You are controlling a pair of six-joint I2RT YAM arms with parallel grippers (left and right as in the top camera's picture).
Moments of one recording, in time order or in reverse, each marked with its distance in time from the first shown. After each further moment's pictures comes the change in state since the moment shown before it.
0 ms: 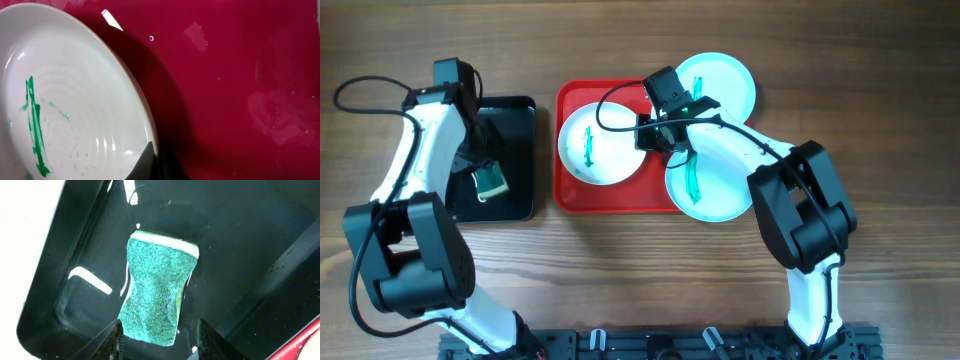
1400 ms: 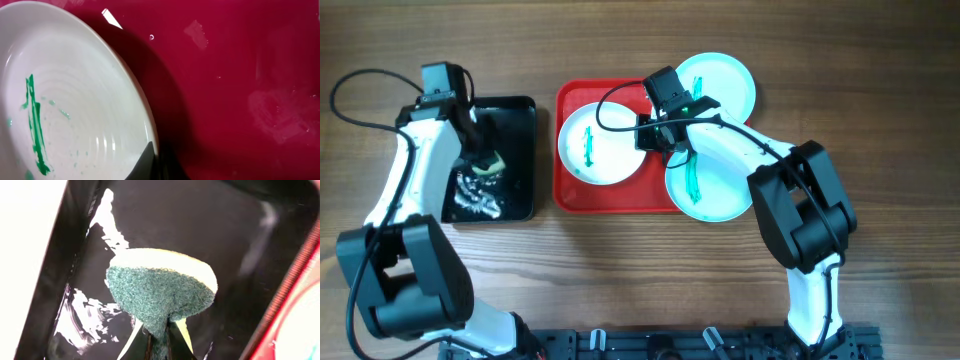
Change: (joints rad) left arm 0.022 -0.099 -0.094 0.182 0.088 0.161; right arm 0.000 0.000 0.001 -0.003 -0.008 -0.001
